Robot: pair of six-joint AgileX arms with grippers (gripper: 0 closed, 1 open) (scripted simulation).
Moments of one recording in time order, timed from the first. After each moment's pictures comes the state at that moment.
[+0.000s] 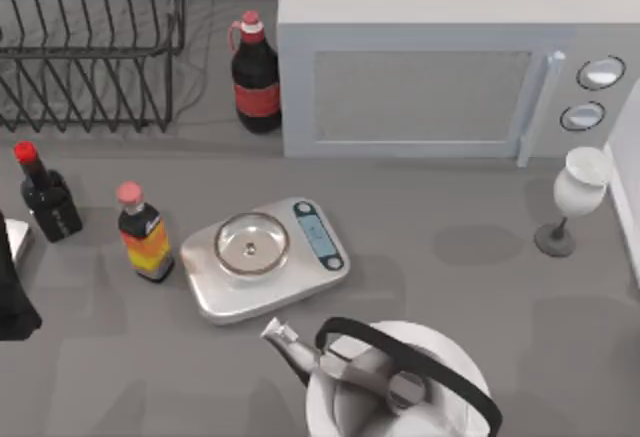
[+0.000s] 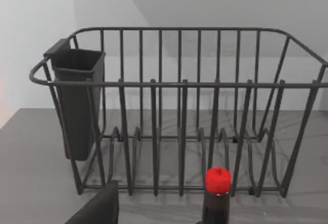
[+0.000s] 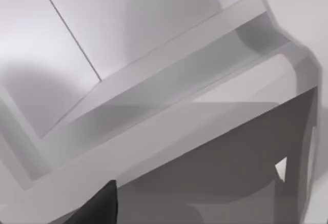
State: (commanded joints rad) left arm 0.00 0.00 0.00 0.00 0.00 0.00; right arm -0.19 1.63 0.65 -0.53 -0.01 0.37
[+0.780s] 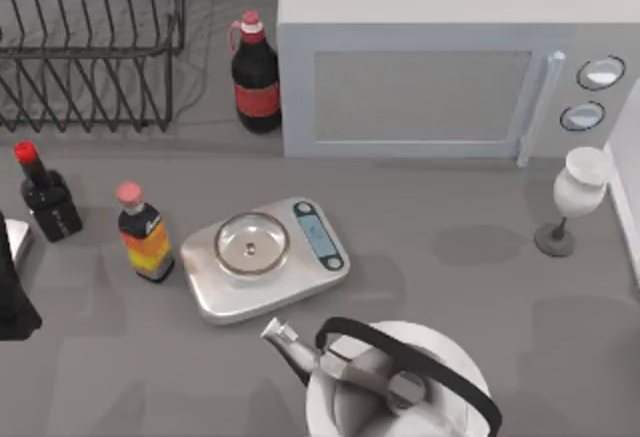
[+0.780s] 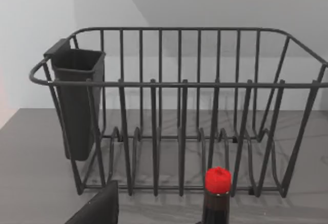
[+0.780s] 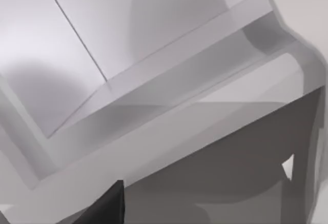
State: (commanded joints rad) left arm 0.00 0.00 0.00 0.00 0.00 0.00; right arm -0.19 1.63 0.65 -0.53 -0.01 0.37
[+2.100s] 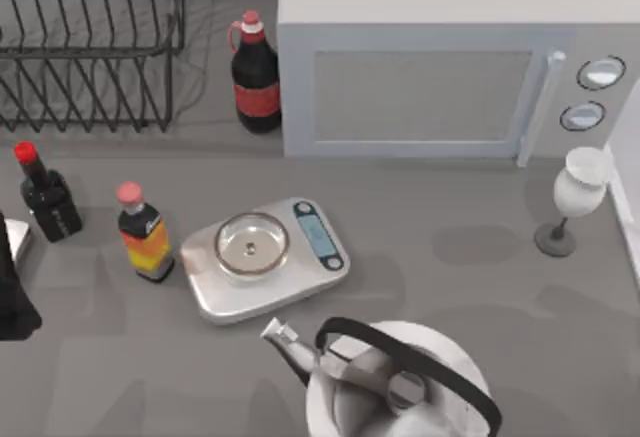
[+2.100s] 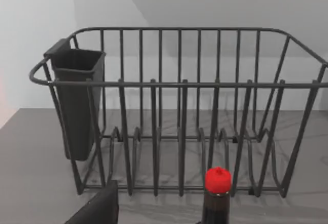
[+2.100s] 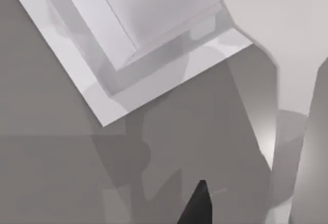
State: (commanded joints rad) left arm 0.00 0.00 0.00 0.00 0.00 0.00; right arm -0.19 1.42 0.98 -1.00 -0.02 0.36
